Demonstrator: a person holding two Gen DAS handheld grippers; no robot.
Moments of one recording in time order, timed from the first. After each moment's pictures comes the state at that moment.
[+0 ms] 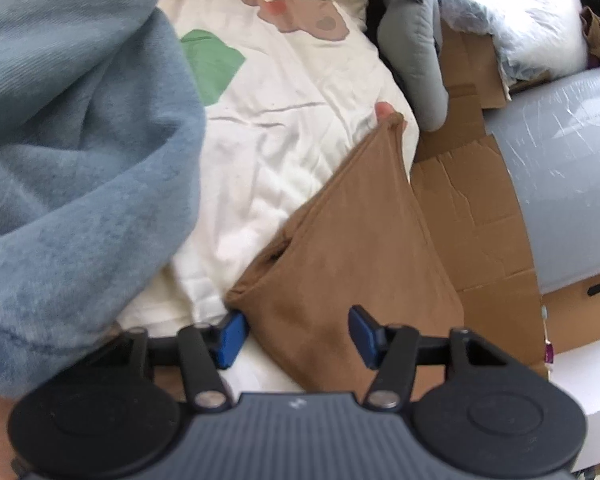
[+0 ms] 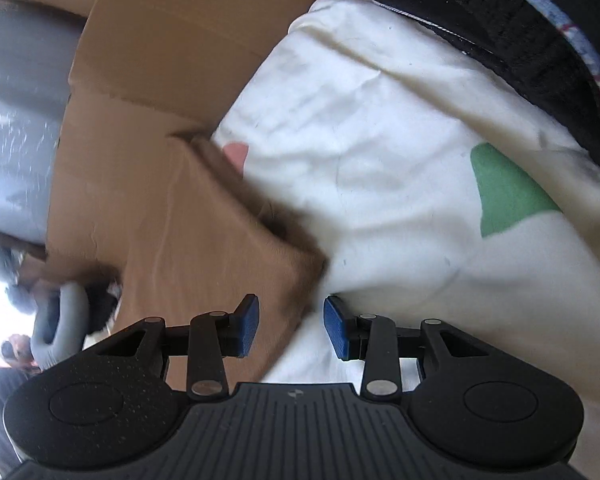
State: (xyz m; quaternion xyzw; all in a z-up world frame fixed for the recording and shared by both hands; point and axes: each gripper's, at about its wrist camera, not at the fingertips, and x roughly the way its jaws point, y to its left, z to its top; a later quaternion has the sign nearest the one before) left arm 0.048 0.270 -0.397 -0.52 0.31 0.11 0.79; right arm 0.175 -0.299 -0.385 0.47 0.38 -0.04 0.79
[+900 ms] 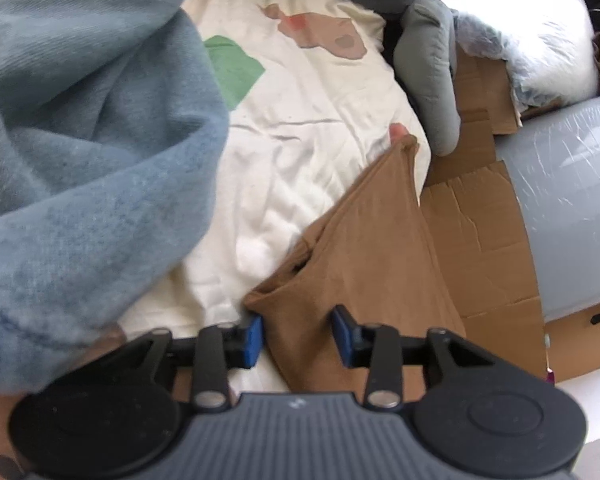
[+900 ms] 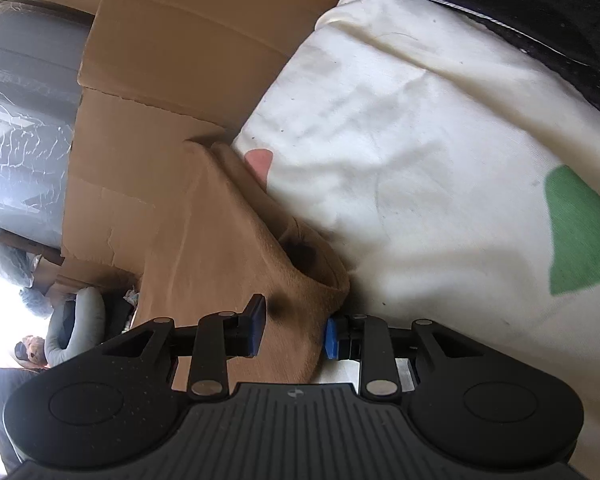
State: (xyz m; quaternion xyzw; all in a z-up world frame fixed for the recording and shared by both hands) left arm 0.050 0.268 -0.402 -0.54 0.28 0.15 0.78; right arm 0.200 -0.298 -0.393 0.48 0.36 -0.01 0.80
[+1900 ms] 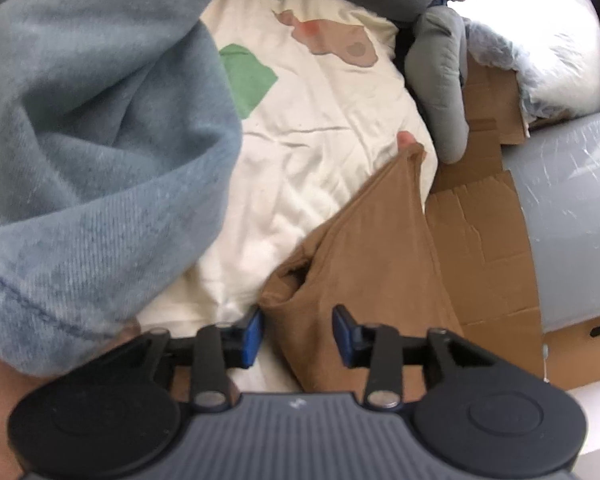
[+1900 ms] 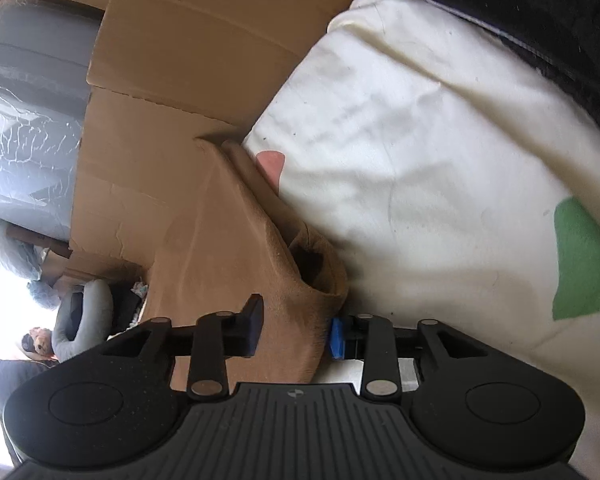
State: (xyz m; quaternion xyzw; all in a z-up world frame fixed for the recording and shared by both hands) left arm 0.040 0.270 -0.396 -0.54 0.28 0.16 0.77; right arm 0.200 -0.303 -0.387 0.48 0.38 0.00 0.79
